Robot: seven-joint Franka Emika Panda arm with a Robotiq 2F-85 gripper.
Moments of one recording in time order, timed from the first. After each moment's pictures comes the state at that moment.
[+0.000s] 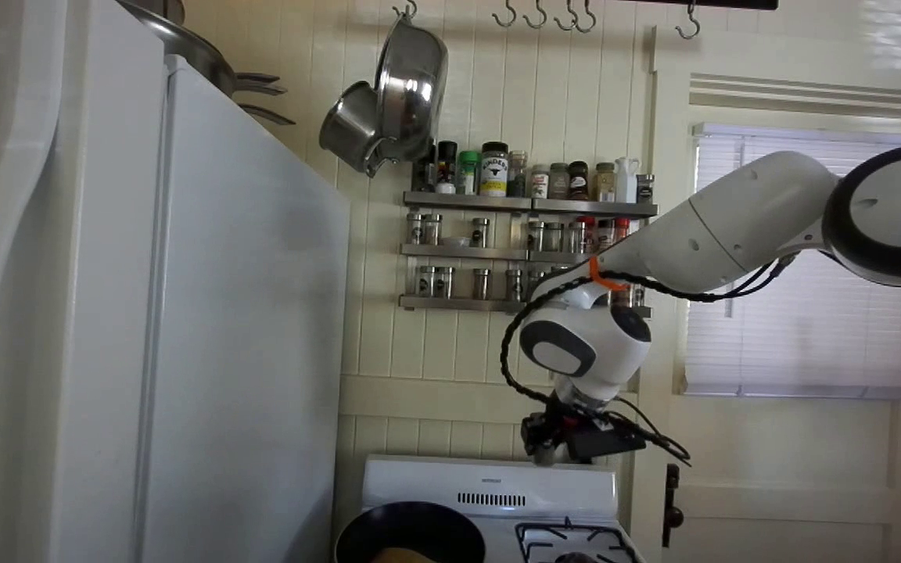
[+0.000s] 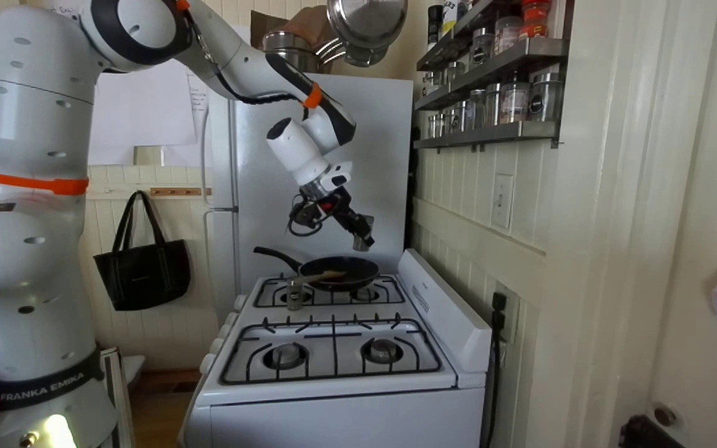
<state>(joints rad) -0.06 0.16 0.25 -1.99 2.39 3.58 -2.20</state>
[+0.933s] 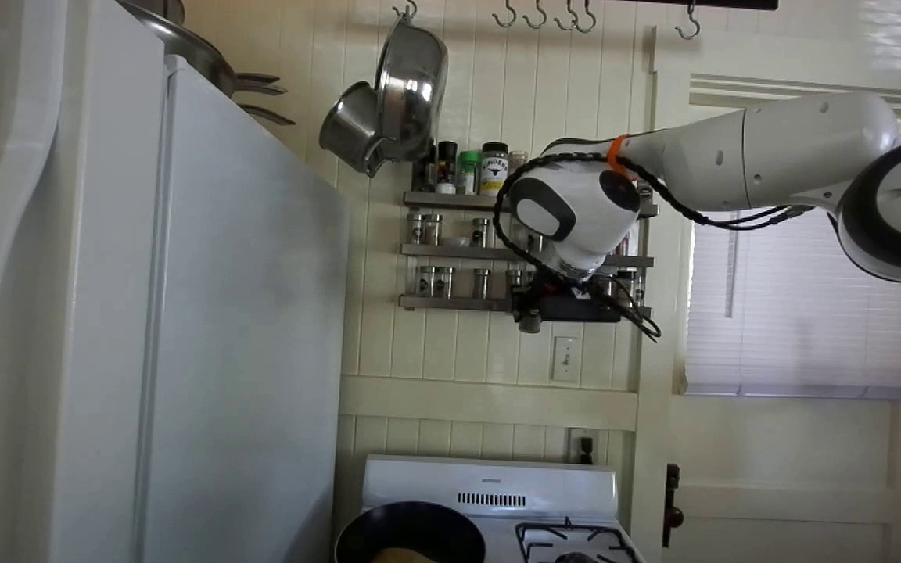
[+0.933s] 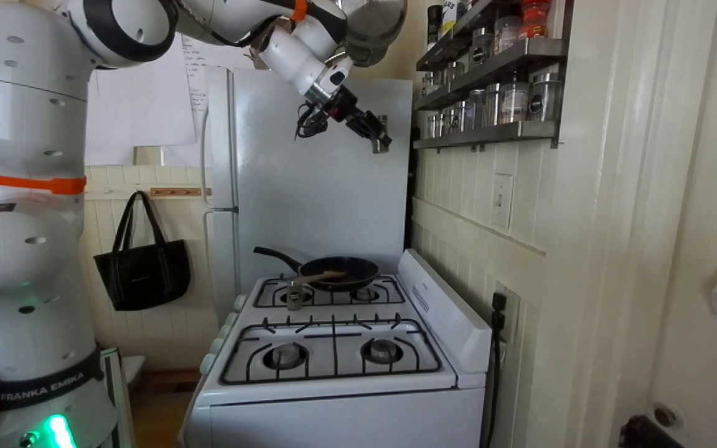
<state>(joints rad) -0.06 0.14 0.31 -1.49 2.40 3.93 -2.27</state>
